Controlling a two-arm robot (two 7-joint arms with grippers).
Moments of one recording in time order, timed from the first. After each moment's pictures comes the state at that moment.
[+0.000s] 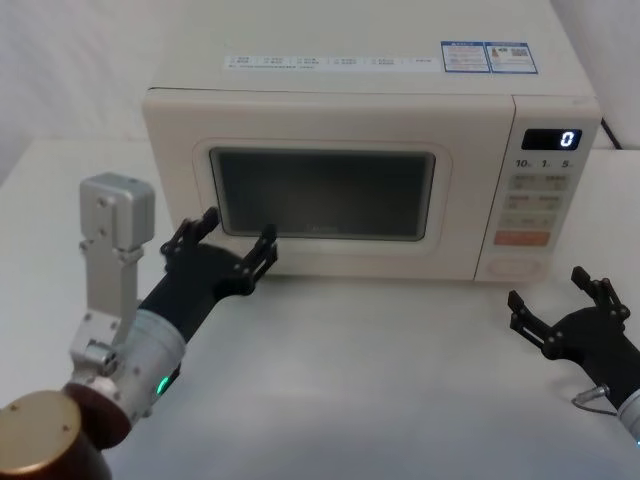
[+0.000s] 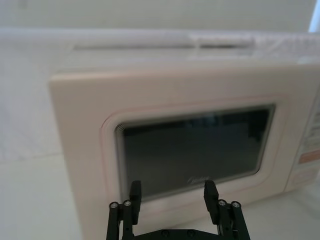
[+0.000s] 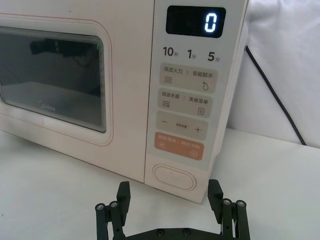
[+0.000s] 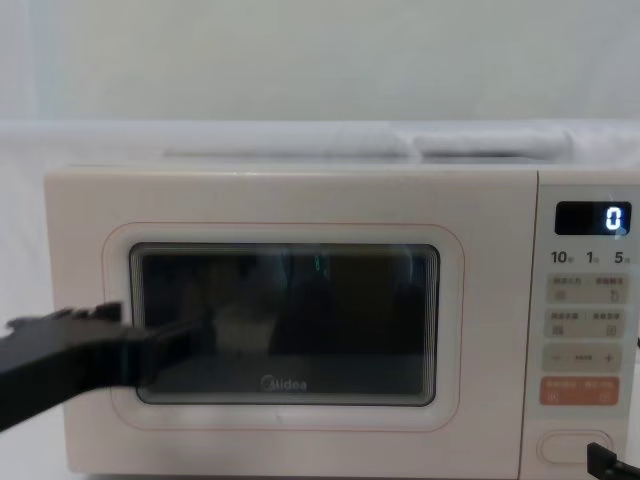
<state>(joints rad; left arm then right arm) 0.09 0.24 0.14 -1.90 -0.23 0.21 -0.15 -0.09 0.26 -0.13 -1.60 0.16 -0.13 0.26</state>
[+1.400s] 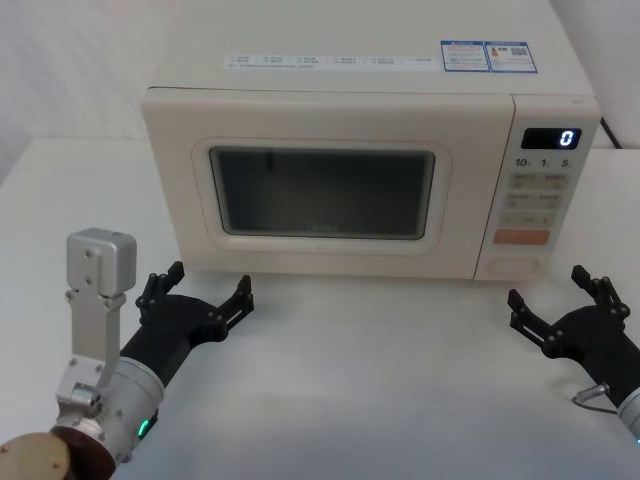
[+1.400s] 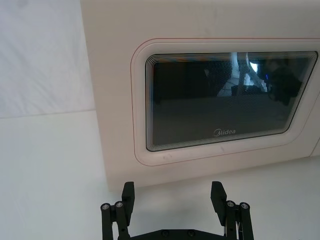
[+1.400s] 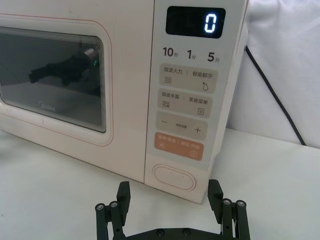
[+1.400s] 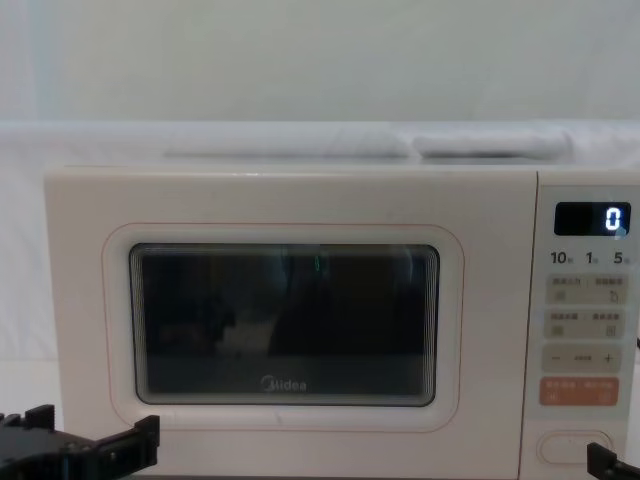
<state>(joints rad) 0.16 0.23 0.09 -1.84 -0.22 0.21 -0.13 -0.09 0.26 -0.13 -1.60 0.16 -0.13 0.26</state>
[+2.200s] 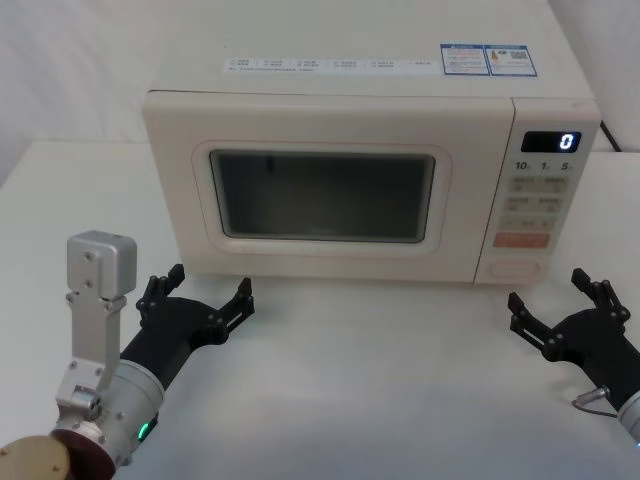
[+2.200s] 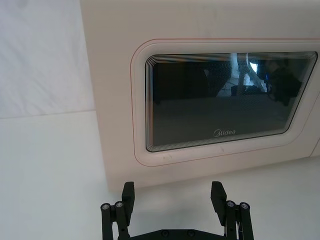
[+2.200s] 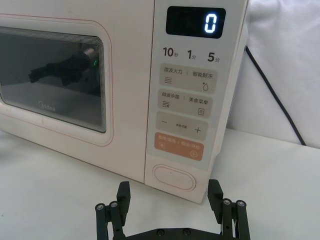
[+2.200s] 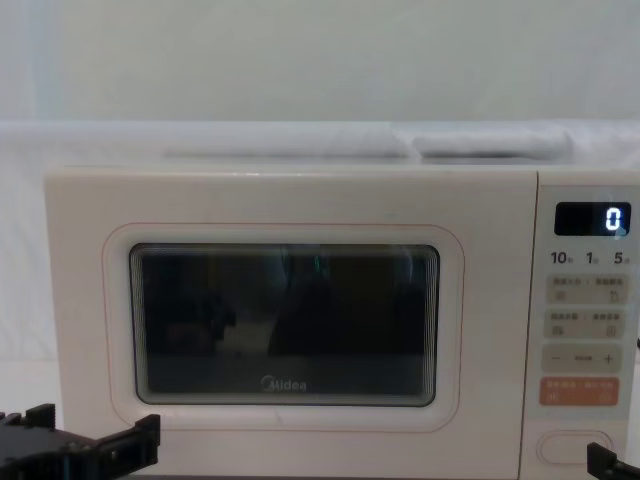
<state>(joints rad) 0.16 0.23 0.09 -1.84 -0.22 0.21 -0.13 -0.09 0.26 -0.13 -1.60 0.16 -0.13 0.26</state>
